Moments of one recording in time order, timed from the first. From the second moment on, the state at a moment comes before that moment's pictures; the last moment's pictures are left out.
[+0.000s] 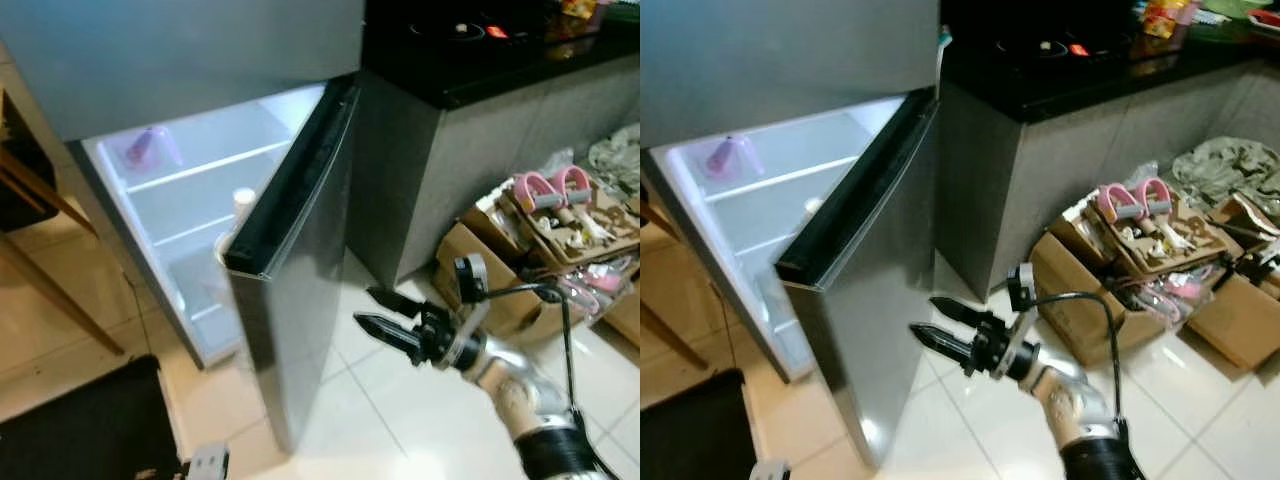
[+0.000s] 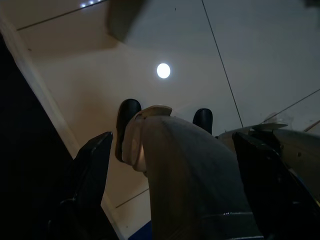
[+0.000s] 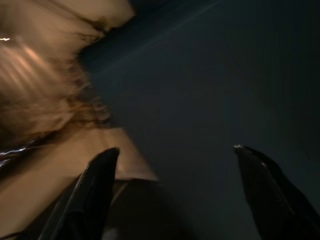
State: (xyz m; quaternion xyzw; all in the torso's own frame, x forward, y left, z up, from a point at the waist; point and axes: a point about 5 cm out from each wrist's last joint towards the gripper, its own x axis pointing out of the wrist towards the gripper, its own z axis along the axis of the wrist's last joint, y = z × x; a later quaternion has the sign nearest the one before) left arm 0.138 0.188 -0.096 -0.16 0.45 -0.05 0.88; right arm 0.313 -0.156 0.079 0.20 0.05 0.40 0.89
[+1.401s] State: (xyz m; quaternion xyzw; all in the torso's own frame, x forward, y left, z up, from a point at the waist) left arm 0.127 0.187 -0.101 -0.15 0.47 -0.04 0.87; right arm 0.131 -0.250 -0.089 0.07 0.49 -0.03 0.87
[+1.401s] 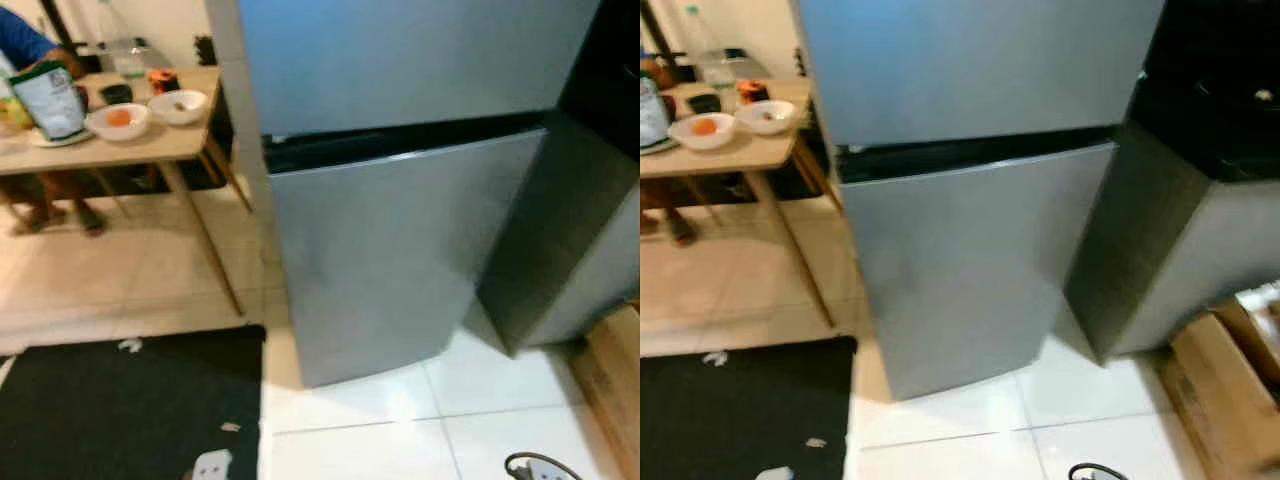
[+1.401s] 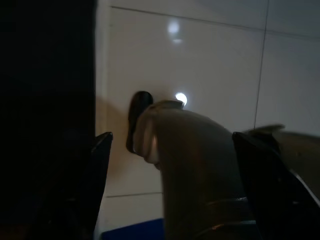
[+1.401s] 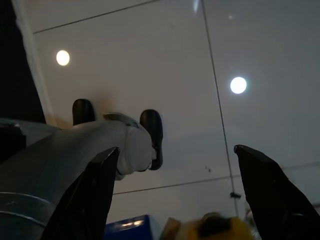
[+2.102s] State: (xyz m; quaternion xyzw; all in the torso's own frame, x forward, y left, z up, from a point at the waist) left arm 0.131 0.182 -0.101 -0.15 0.47 -0.04 0.87; right arm 0.126 -0.255 -0.089 0.05 0.49 -0.05 0.87
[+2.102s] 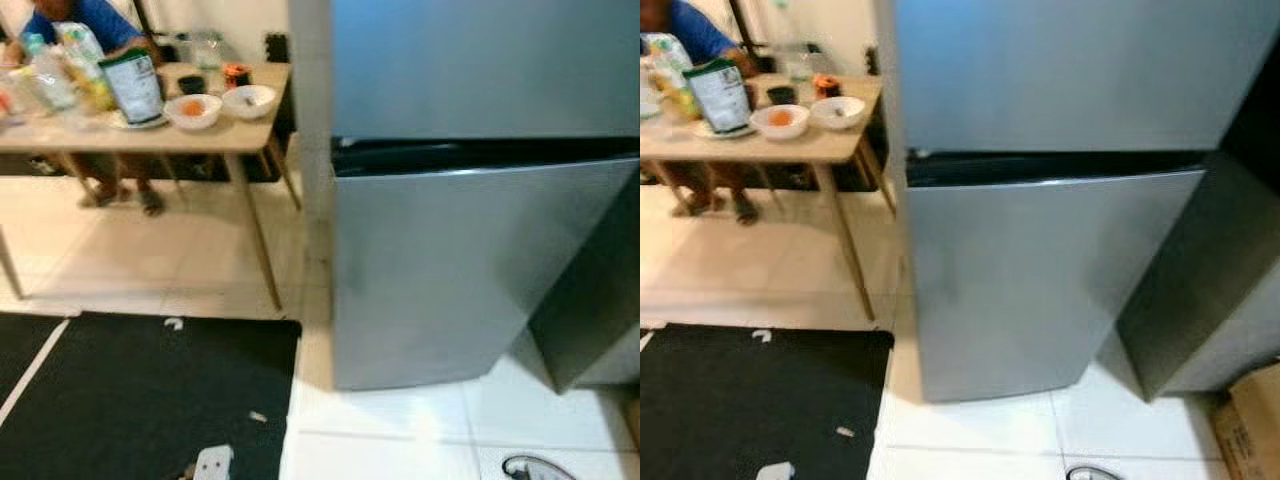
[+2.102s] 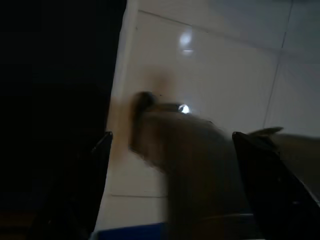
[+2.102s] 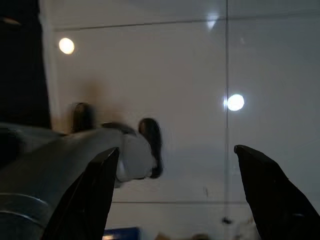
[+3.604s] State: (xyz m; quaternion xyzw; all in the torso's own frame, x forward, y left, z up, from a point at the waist) left arm 0.137 0.185 -0.099 -0.15 0.47 -0.04 0.87; right arm 0.128 -0.254 -0.090 0.03 0.49 -0.06 0.87
